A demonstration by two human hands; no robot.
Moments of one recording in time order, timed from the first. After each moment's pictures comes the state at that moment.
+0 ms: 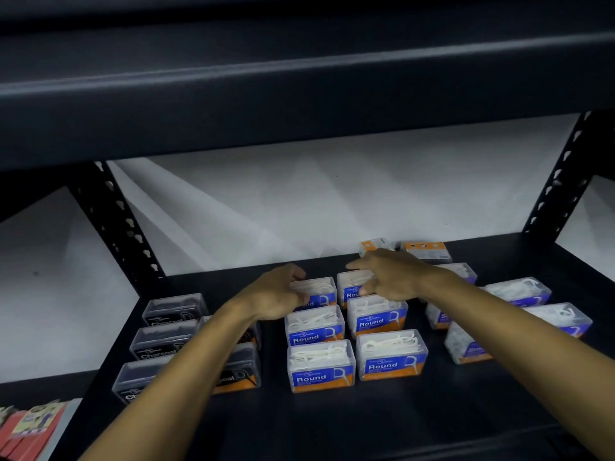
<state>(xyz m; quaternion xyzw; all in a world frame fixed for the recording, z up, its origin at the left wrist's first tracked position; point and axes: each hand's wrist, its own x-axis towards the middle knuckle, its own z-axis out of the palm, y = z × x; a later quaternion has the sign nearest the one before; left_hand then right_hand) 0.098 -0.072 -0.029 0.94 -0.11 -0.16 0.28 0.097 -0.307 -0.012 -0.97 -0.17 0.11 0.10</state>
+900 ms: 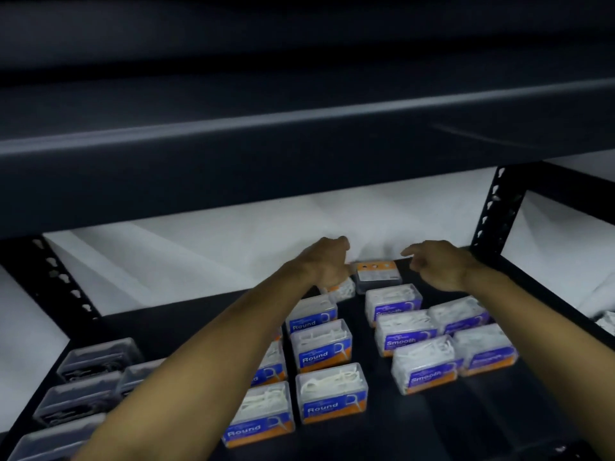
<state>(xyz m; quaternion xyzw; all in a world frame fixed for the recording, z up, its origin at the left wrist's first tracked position) 0.179 -0.250 -0.004 0.95 -0.25 -0.10 0.15 0.107 -0.464 0.001 -0.99 0.05 0.02 0.16</state>
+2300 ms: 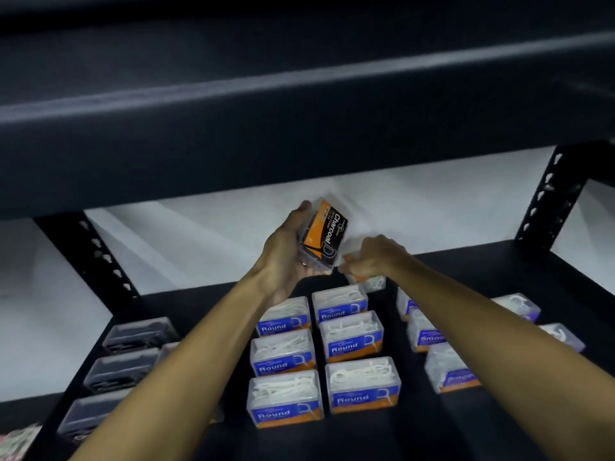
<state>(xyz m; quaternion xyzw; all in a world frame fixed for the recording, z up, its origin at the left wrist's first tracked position) 0.117 -0.159 0.027 0.64 -0.06 -0.15 0.75 0.171 -0.334 -0.023 -0.99 0.04 0.06 0.15</state>
